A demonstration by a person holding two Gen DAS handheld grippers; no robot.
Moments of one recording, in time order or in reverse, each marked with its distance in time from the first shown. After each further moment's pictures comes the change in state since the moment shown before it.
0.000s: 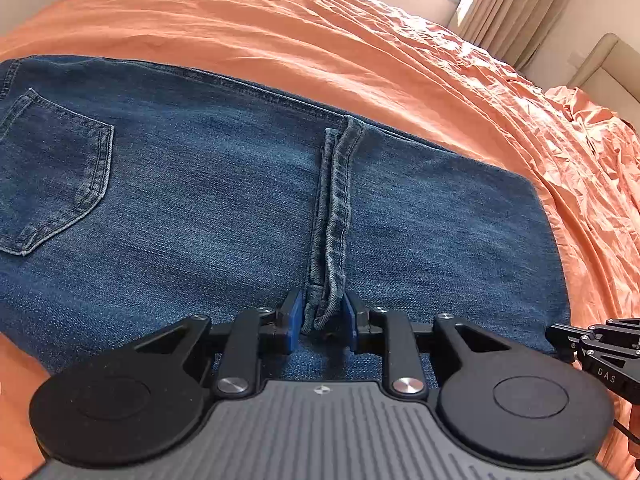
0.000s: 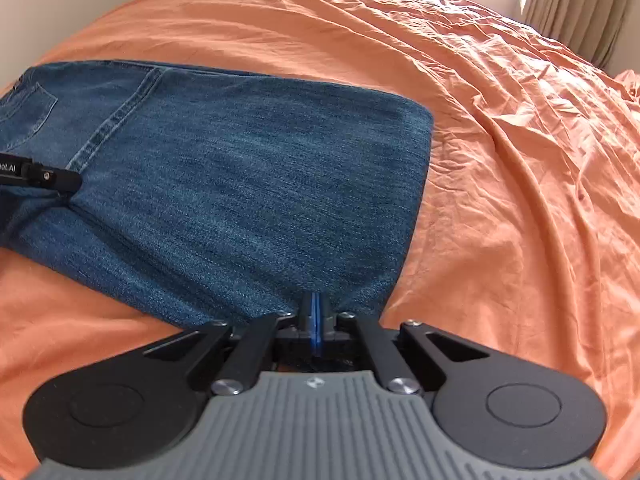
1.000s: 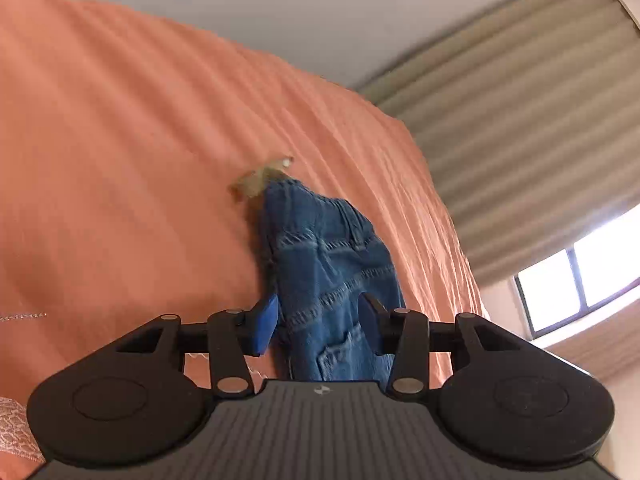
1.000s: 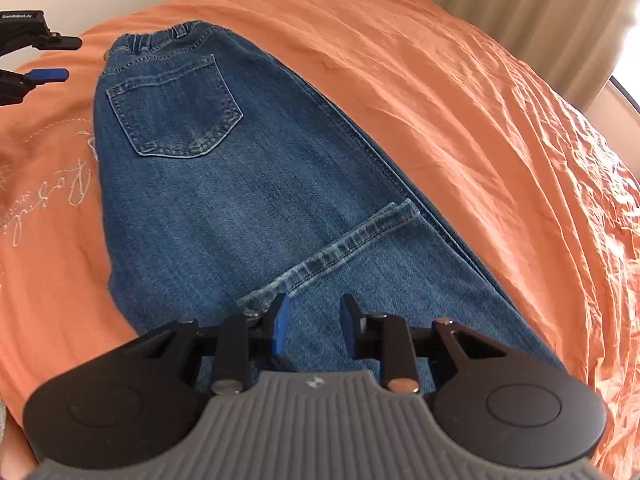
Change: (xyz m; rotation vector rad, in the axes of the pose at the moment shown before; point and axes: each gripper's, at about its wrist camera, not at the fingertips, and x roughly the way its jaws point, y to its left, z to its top) left arm -0.138 0.295 -0.031 -0.974 -0.511 -0.036; right arm -0.001 0.181 0.132 -0.478 0.004 0.164
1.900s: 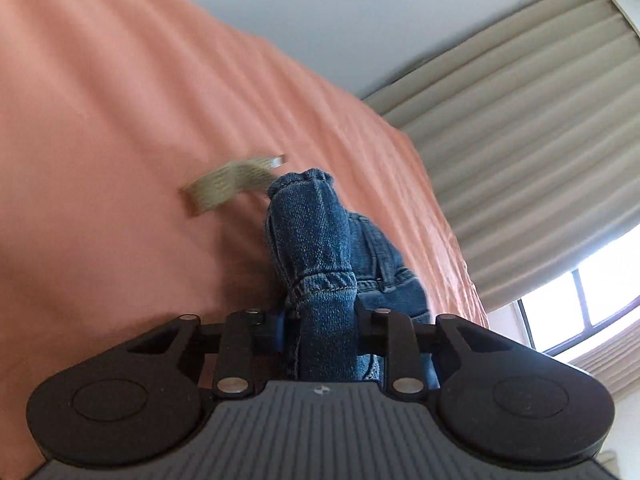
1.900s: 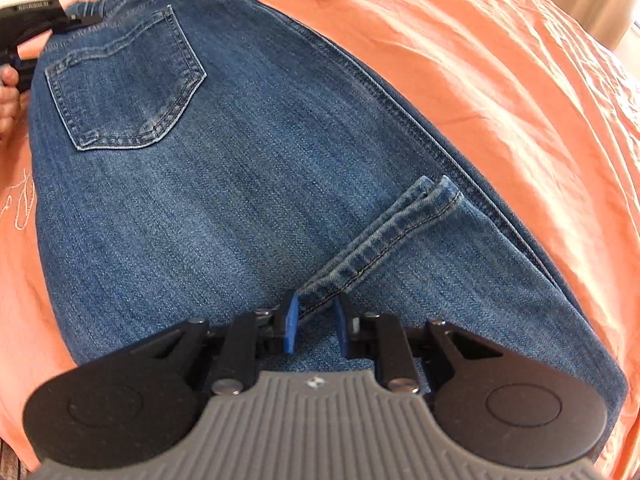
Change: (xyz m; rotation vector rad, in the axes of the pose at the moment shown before) left arm 0.109 -0.010 0.006 0.069 -0.070 -0.033; right arm 0.079 -0.010 0.018 0.076 0.138 0.079
